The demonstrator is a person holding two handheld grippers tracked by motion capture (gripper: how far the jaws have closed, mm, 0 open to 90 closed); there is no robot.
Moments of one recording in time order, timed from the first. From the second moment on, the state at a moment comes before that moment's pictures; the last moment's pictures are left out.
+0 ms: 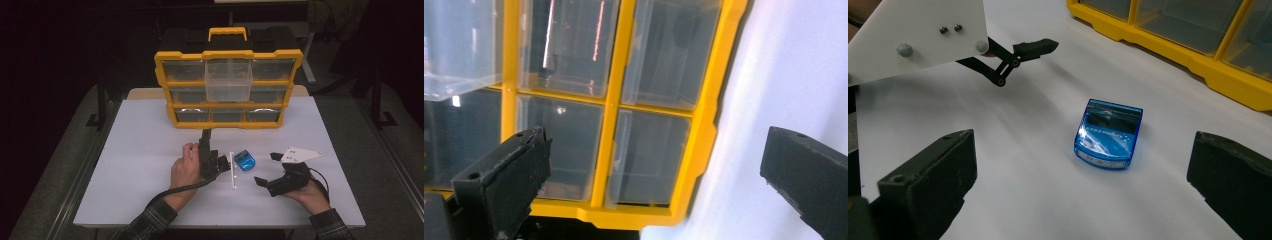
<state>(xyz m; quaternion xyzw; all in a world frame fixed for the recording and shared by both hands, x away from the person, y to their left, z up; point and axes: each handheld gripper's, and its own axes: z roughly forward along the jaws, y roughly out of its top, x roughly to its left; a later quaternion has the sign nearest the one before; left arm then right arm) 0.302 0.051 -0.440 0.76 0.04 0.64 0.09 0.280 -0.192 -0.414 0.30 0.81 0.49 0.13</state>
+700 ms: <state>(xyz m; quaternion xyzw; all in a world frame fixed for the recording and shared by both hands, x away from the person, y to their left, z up) 0.314 0.066 -0.435 0.79 0.15 0.57 0.18 0.280 -0.191 -0.415 0.30 0.81 0.49 0.12</state>
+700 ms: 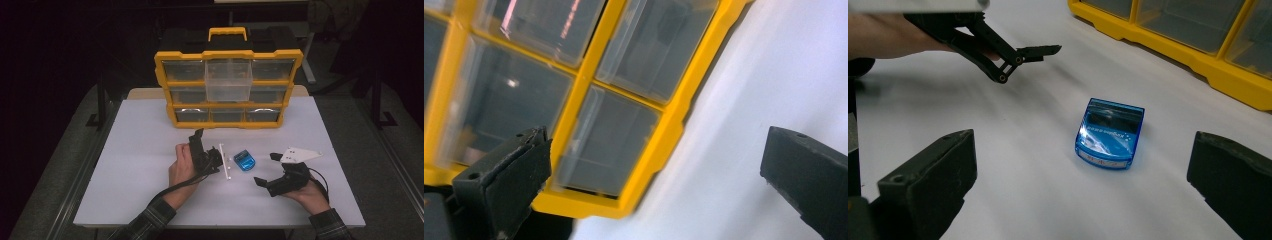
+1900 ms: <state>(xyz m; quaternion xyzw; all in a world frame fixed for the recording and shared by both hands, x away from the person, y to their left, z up) 0.332 0.102 -0.418 0.79 0.31 0.39 0.37 0.280 -0.191 -0.414 0.30 0.81 0.49 0.12</state>
